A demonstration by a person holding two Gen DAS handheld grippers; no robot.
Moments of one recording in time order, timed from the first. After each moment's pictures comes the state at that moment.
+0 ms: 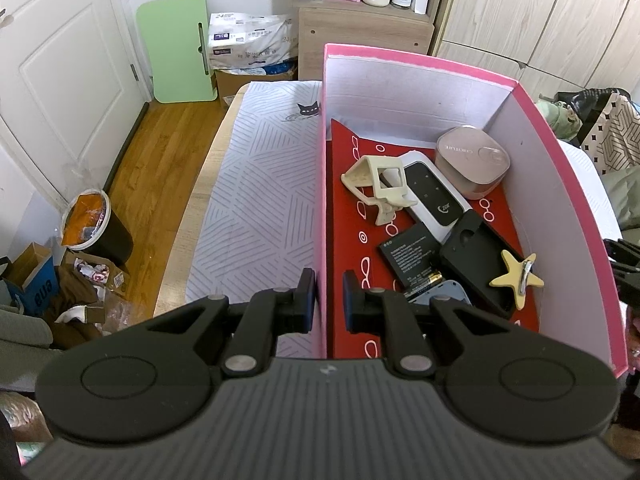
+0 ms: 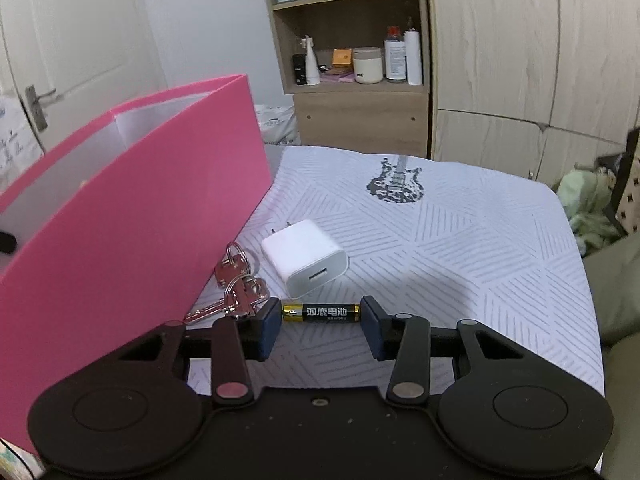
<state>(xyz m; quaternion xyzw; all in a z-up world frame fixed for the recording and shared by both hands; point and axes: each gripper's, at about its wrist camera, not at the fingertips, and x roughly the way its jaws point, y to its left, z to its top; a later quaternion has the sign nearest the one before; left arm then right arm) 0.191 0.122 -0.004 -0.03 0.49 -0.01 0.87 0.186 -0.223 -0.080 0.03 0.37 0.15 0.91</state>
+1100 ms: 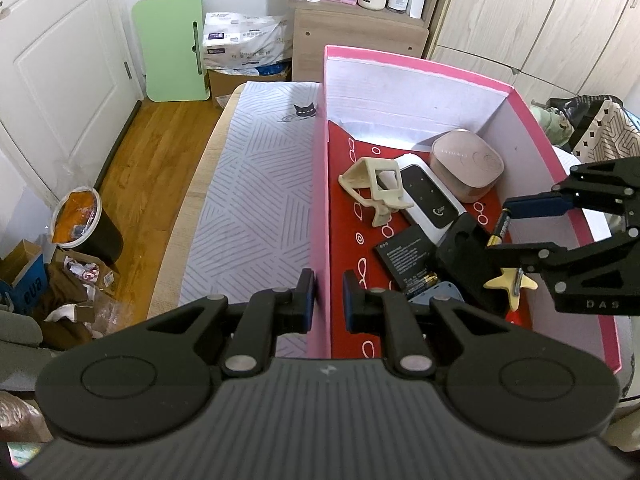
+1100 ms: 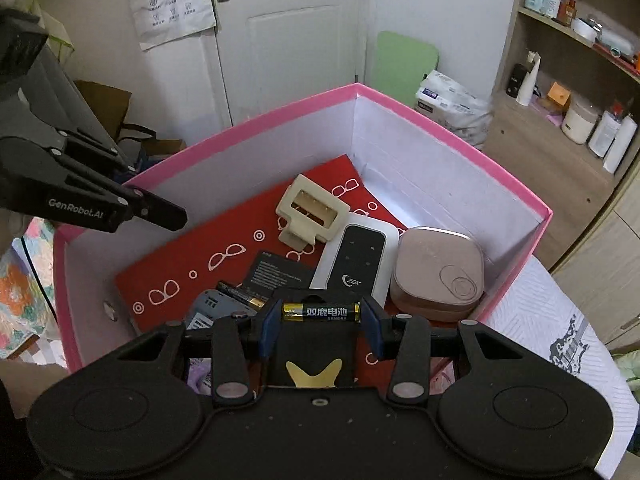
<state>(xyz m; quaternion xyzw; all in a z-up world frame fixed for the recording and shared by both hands) 0.190 0.126 -0.005 -0.05 0.48 -0.02 0.87 0.214 -0.079 -0.003 -0.19 0.41 0.40 0.80</state>
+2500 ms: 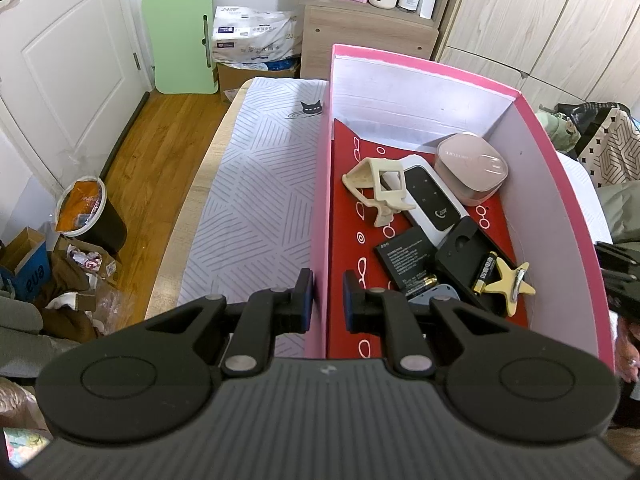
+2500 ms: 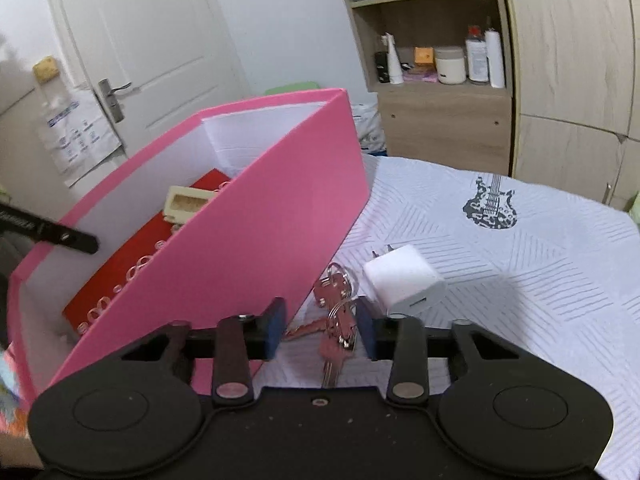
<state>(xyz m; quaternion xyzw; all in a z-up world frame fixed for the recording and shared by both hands) 0.190 0.125 -0.004 -0.06 0.49 -0.01 0.87 0.200 -0.202 -0.068 0.05 0.39 0.27 0.88</state>
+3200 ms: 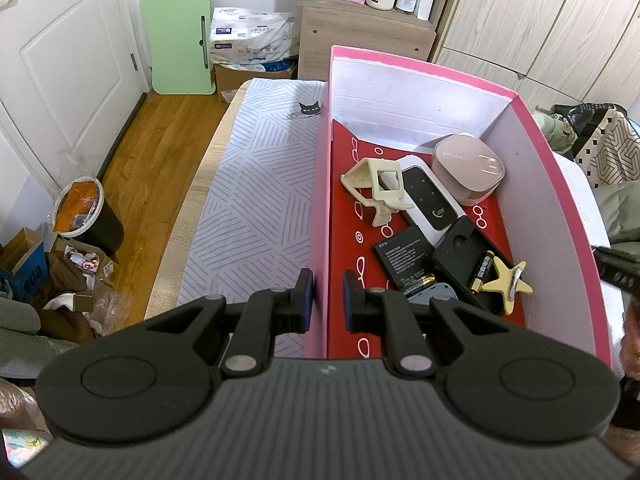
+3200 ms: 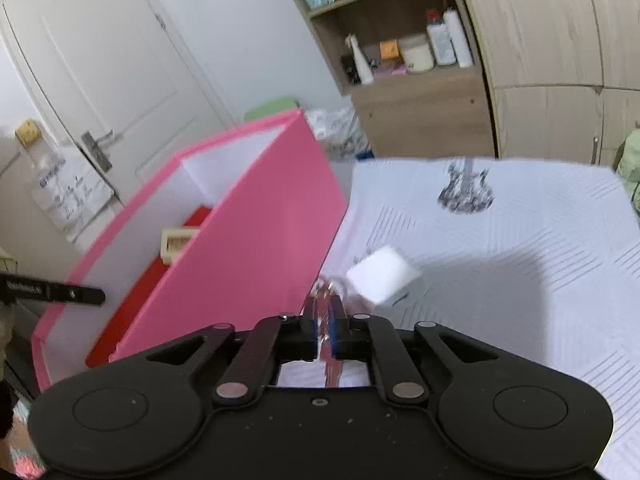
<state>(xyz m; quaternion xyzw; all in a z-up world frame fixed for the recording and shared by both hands) 0.189 0.126 -0.003 -0.06 0.49 -0.01 0.87 0.203 -0.220 -0.066 0.13 0.40 0.26 0.87</state>
